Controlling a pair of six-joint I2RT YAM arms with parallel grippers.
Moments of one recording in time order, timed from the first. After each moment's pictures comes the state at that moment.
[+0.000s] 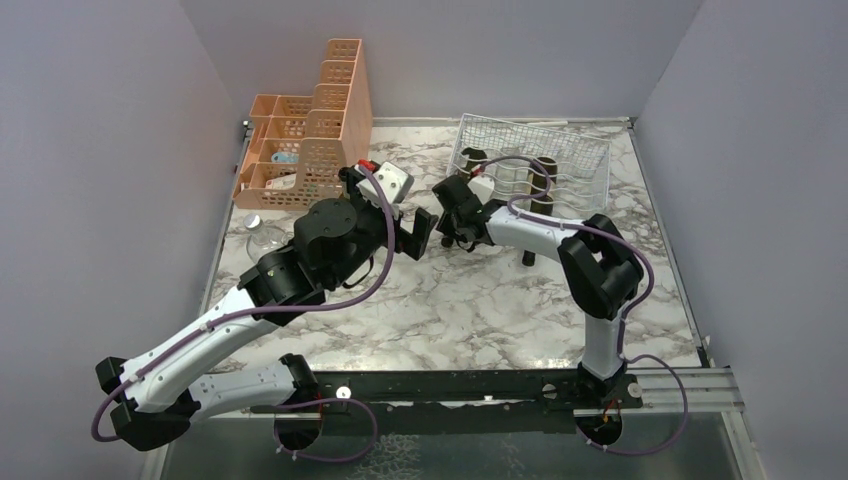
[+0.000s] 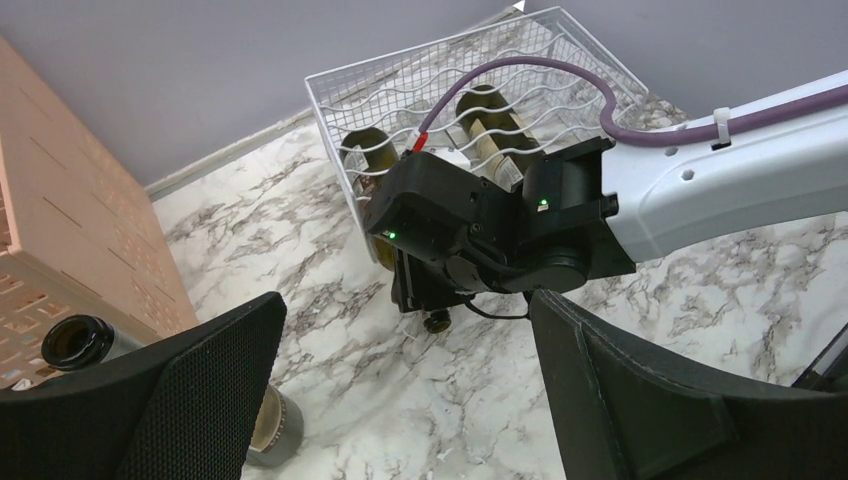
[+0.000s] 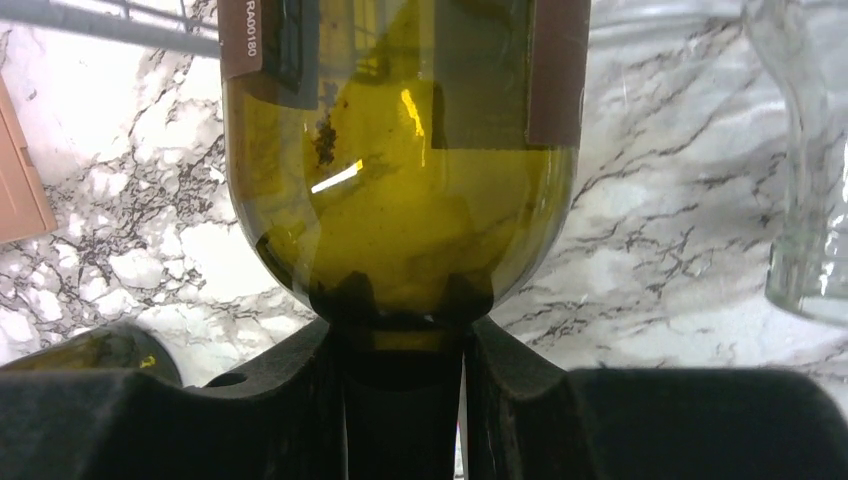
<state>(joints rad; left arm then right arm) -0.98 0.96 1.17 -0.34 -0.32 -0.01 0.72 1.93 1.32 -0.30 0.39 0.98</state>
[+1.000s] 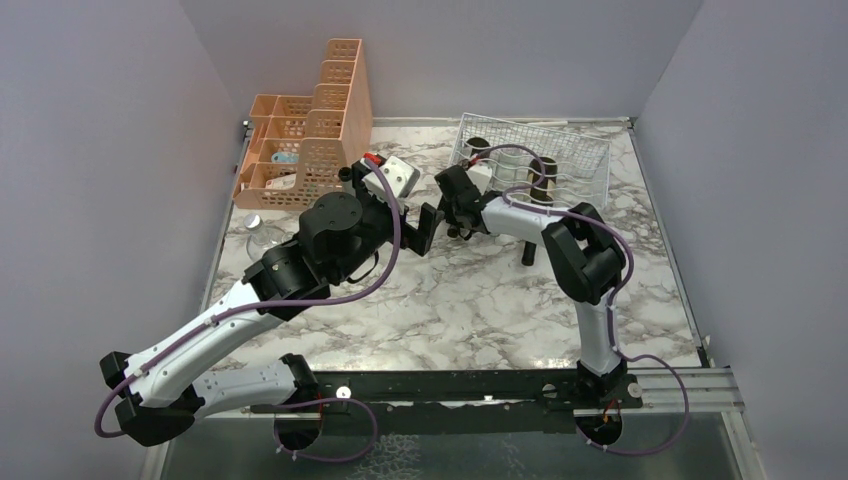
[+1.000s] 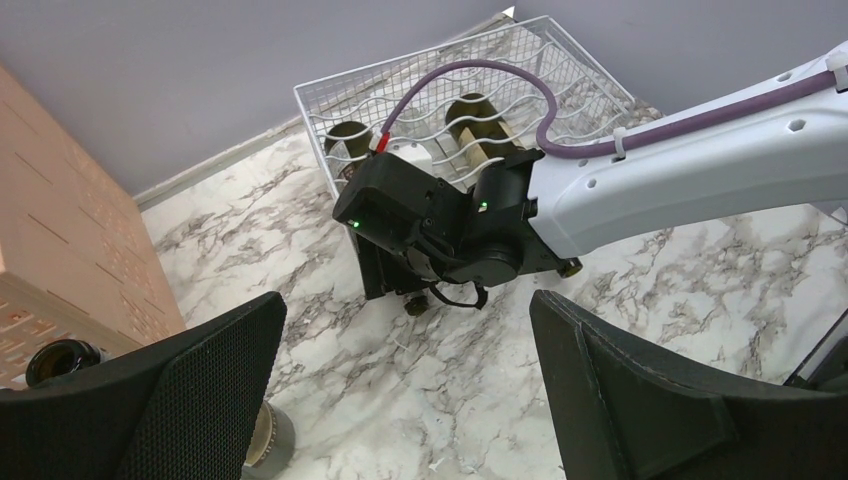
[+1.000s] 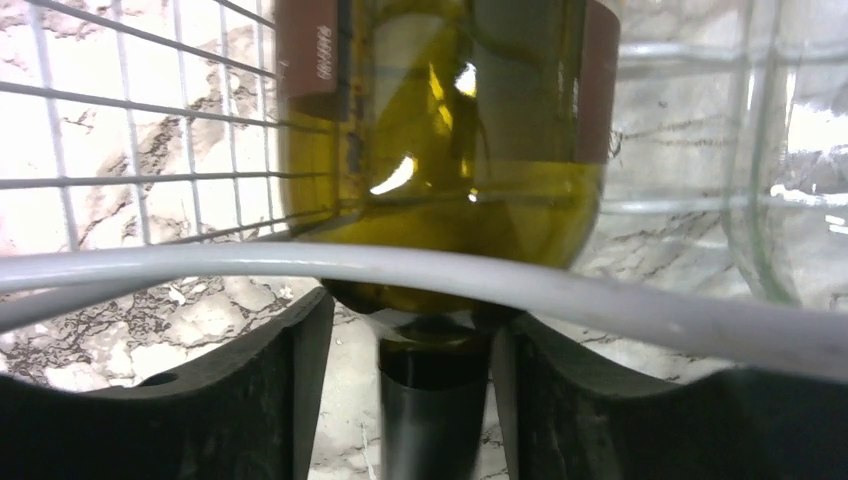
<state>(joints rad) -0.98 1.00 1.22 -0.34 -0.31 -0.02 0.65 2.08 1.42 -0.22 0.42 0.83</state>
